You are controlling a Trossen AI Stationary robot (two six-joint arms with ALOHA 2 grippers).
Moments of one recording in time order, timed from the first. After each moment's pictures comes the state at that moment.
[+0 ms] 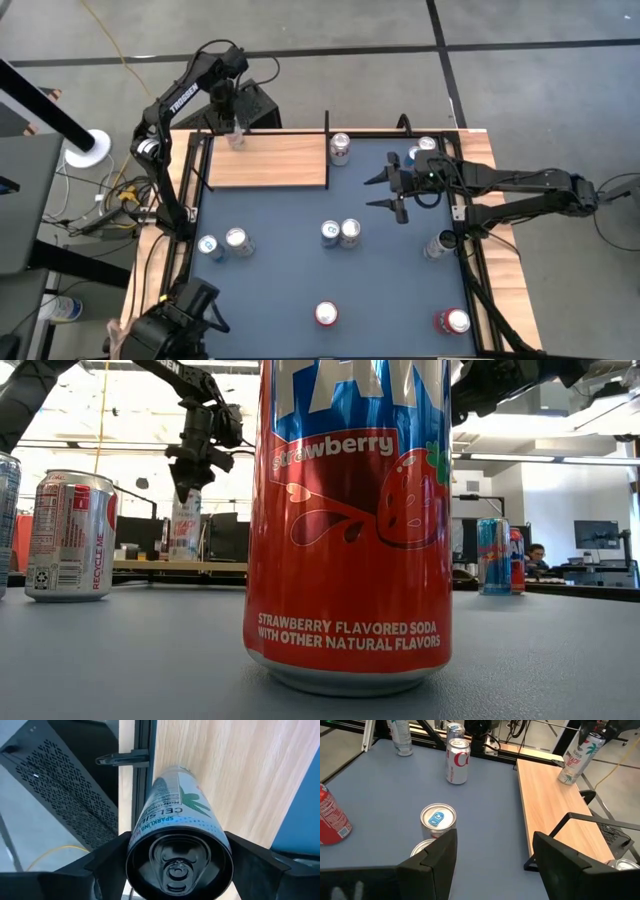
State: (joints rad) left arm 1.08 1.86 1.86 -1.44 -0.13 0.97; right arm -0.18 0.98 0.78 -0.20 -0.16 -0.26
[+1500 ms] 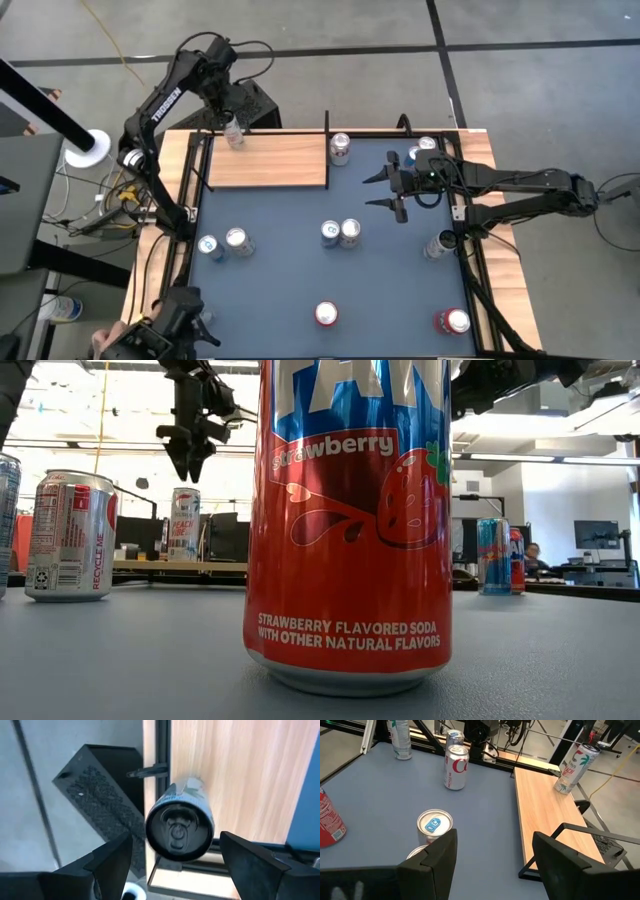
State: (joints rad) left arm 1.07 1.73 1.86 -1.40 -0.12 1.06; right arm -0.18 0.98 0.78 -0.17 -0.16 -0.30
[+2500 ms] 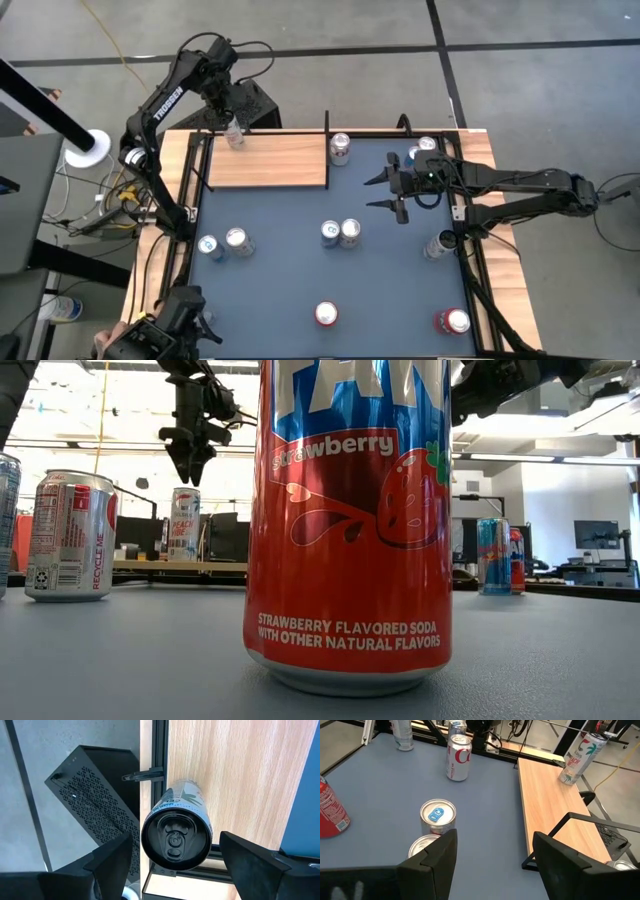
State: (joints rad) left arm 1.07 1.74 1.86 -1.40 -0.09 1.03; right arm -0.18 0.98 0.78 -0.21 -0.16 -0.30
